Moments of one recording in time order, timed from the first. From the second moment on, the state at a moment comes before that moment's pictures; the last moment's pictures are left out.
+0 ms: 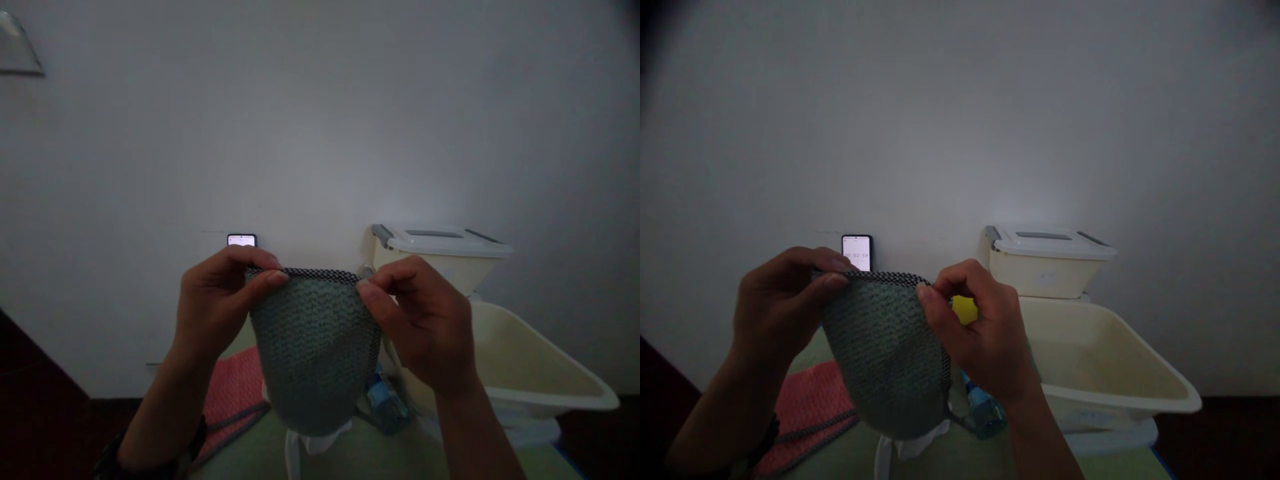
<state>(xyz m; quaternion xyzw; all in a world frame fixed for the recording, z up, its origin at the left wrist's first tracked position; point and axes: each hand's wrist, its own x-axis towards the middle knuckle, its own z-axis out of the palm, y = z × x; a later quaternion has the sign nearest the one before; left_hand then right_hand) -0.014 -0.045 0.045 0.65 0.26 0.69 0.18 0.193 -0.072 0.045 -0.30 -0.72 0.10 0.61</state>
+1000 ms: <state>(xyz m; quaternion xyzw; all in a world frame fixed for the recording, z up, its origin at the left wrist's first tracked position) 0.011 -0.054 0.042 0.64 0.40 0.61 0.23 0.206 -0.061 0.047 -0.37 -0.79 0.19 0.46</state>
